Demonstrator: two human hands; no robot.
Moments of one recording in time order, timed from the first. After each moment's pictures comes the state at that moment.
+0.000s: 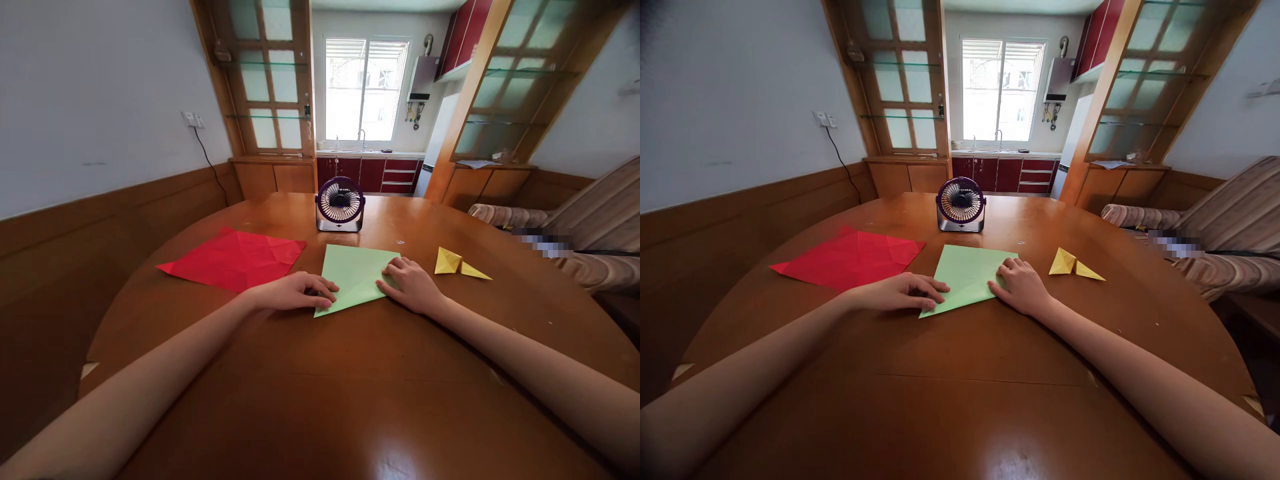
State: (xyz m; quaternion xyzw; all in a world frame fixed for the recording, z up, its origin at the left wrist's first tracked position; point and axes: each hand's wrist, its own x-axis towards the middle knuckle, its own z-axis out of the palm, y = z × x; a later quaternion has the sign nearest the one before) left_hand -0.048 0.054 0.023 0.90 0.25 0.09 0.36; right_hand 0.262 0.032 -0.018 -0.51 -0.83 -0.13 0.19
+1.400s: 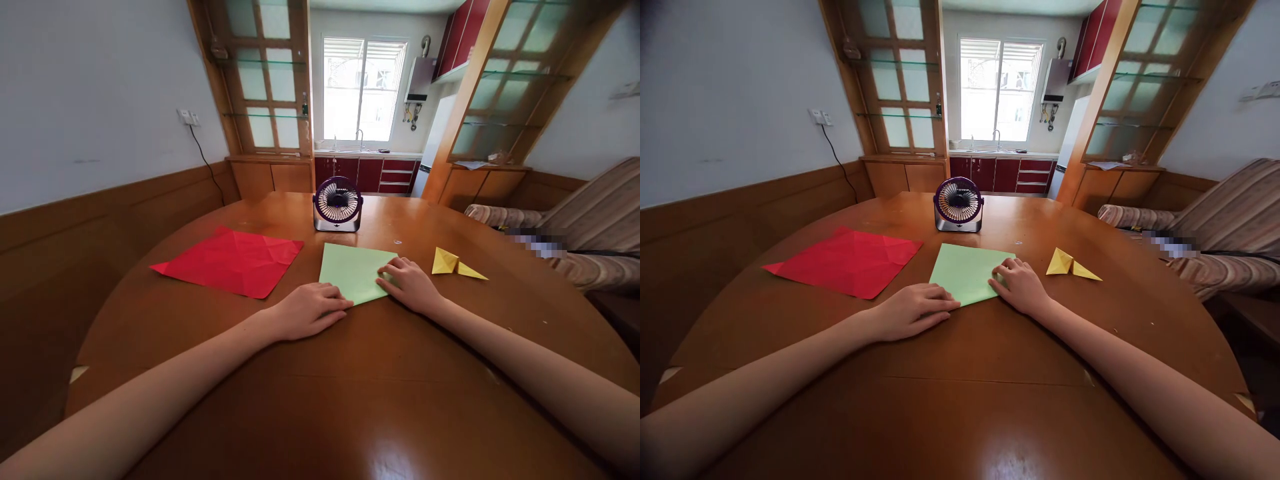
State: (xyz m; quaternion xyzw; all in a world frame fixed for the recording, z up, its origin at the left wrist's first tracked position) left_hand -0.021 0.022 0.003 0.97 0.18 0.16 0.05; right_hand 0.266 0.034 -0.021 -0.51 -0.83 -0.11 0.21
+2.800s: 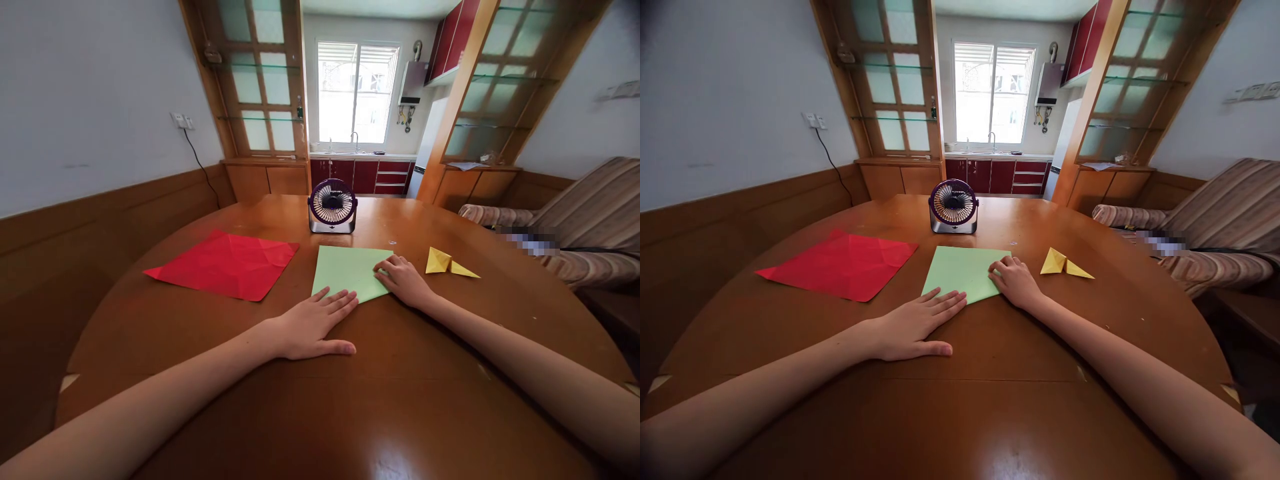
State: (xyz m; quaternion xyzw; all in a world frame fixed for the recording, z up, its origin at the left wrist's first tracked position) left_hand -0.007 0.007 0.000 0.98 0.20 0.01 0.05; right_hand 0.275 0.048 -0.025 -0.56 -0.80 -0.07 0.20
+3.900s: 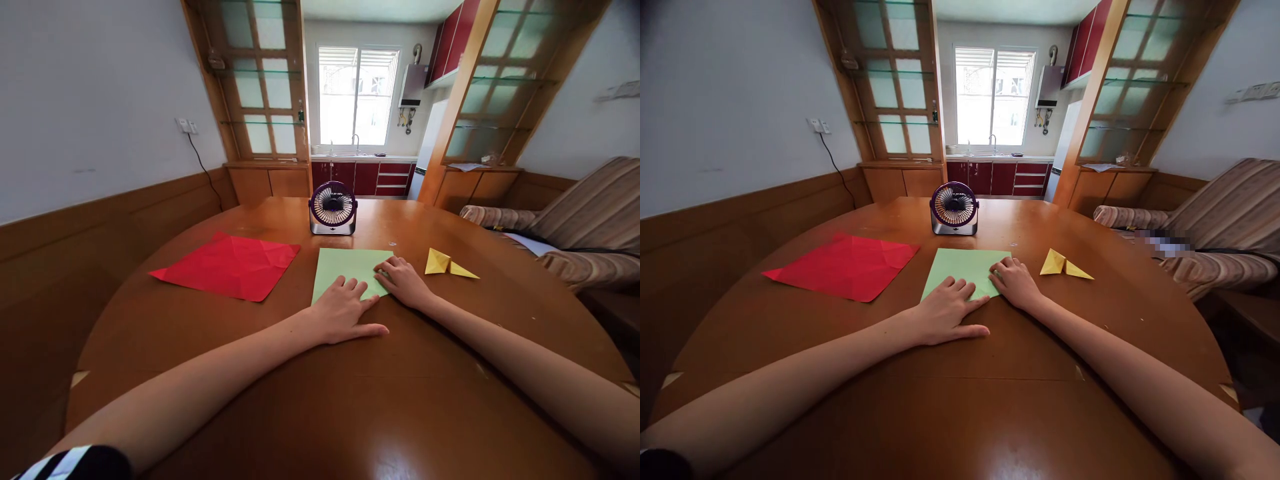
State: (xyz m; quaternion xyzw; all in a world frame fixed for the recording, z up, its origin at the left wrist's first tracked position) left_hand 0.053 0.006 0.006 0.96 0.24 0.10 -0.12; right_hand 0.275 0.047 -0.027 -0.56 -0.80 -0.08 0.21
